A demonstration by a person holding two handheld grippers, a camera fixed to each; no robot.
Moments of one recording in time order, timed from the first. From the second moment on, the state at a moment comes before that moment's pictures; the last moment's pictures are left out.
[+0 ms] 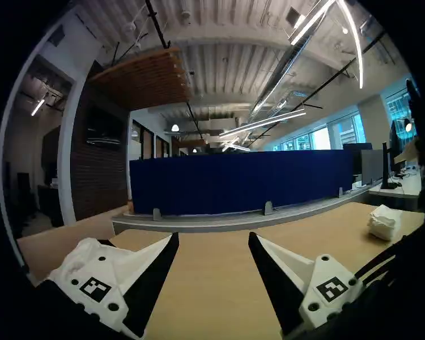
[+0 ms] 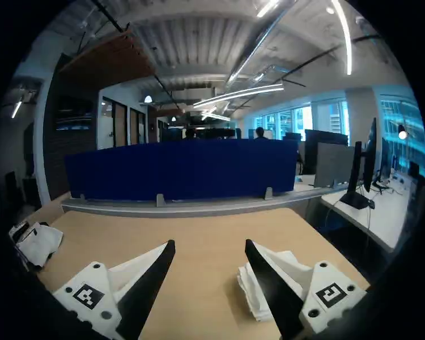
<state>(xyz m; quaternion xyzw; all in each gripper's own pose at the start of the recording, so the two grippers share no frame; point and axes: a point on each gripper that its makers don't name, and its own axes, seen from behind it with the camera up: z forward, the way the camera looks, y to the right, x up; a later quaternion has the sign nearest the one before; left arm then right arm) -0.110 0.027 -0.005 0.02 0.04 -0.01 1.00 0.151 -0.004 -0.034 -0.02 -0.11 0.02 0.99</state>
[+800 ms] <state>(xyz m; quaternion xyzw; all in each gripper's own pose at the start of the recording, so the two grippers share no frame) -0.181 0.020 0.011 0.04 0.03 -0.01 1.00 0.116 -0.017 -0.014 -0.01 -0.11 0.00 0.99</state>
